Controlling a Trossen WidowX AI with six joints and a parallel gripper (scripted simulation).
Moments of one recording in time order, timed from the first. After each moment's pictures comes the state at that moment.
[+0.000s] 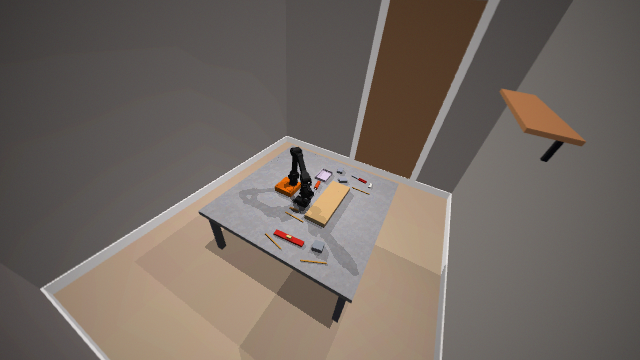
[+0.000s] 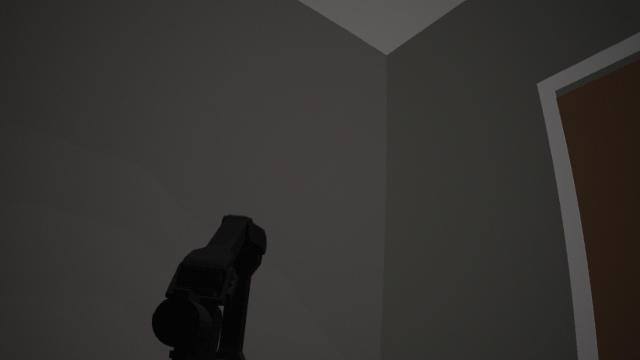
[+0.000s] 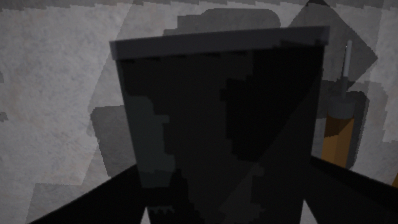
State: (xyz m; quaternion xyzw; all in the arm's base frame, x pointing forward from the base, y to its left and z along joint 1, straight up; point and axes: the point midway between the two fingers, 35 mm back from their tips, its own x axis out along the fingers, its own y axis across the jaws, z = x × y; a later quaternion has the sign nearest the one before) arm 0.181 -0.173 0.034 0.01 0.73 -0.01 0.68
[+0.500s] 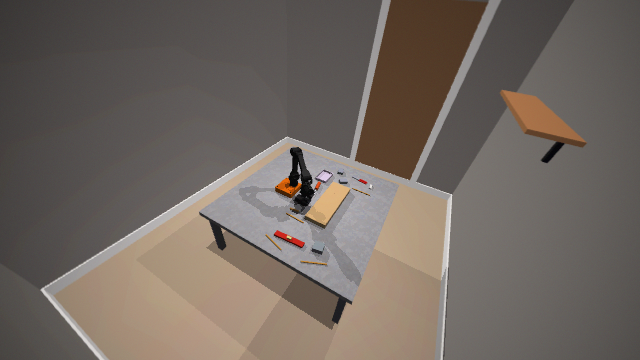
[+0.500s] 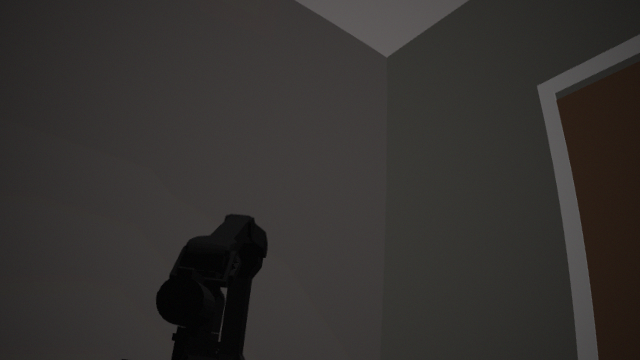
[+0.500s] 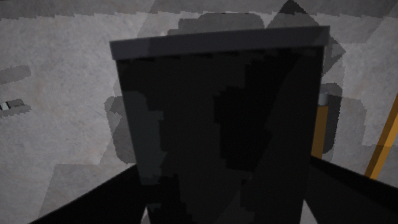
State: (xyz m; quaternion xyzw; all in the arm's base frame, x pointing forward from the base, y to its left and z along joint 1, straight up) arm 0.181 -0.174 0.060 0.01 0.73 -0.01 0.69
